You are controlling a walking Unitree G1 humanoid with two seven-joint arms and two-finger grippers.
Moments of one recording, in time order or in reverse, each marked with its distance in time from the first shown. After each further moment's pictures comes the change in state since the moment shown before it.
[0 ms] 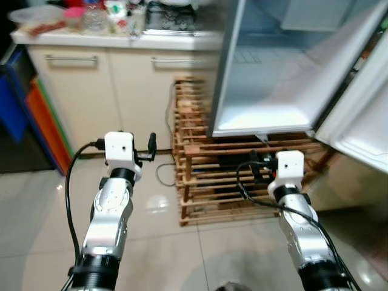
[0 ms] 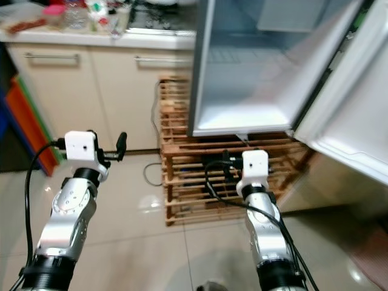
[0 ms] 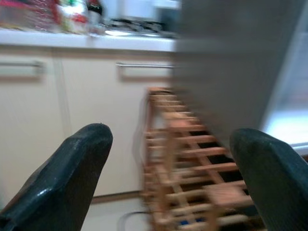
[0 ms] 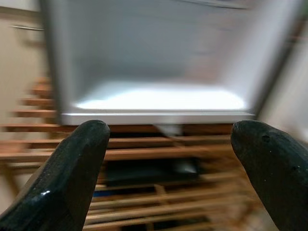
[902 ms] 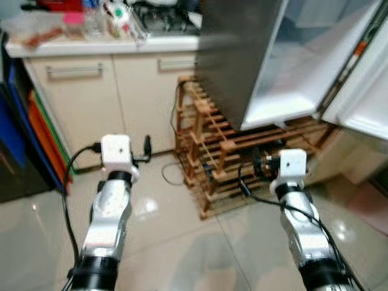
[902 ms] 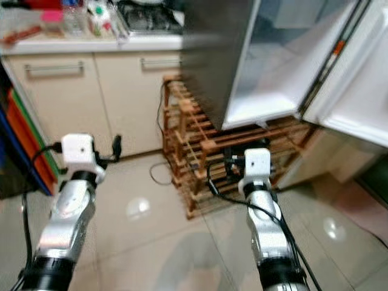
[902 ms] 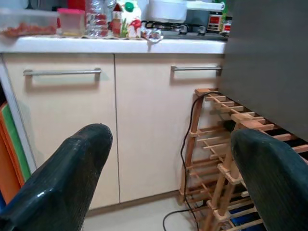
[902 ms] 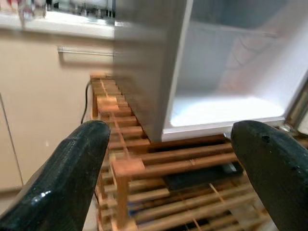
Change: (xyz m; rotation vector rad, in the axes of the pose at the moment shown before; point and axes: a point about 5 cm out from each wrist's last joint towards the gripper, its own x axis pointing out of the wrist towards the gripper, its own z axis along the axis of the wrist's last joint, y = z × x) left arm -0.007 0.018 -0.006 0.048 0.016 0.093; right arm 0.011 0.018 0.014 0.018 -0.055 0.052
